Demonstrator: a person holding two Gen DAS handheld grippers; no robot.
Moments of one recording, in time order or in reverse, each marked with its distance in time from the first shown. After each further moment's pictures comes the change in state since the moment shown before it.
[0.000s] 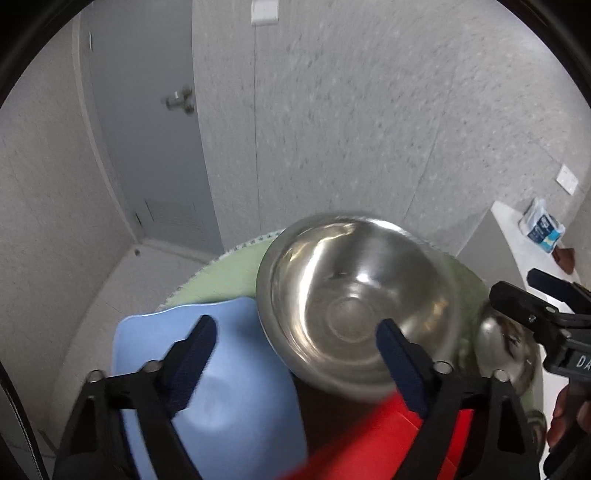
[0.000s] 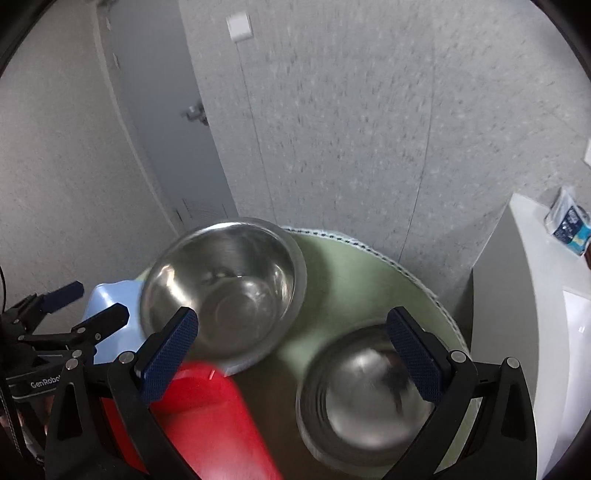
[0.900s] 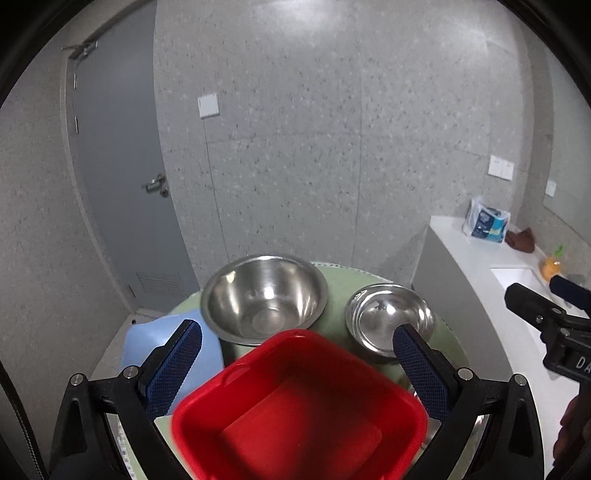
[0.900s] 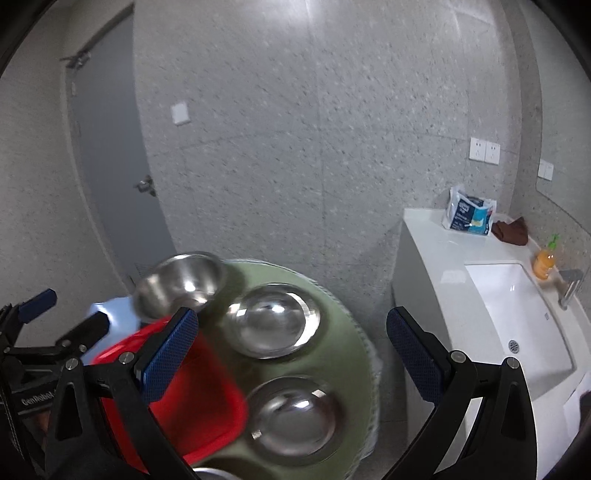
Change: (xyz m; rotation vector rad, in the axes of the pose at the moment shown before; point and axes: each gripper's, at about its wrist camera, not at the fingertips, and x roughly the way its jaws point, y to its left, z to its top) left arm -0.212 -0.114 -0.160 0.170 -0.291 -0.035; right arm -0.203 -0.029 -0.115 0.158 -0.293 -0.244
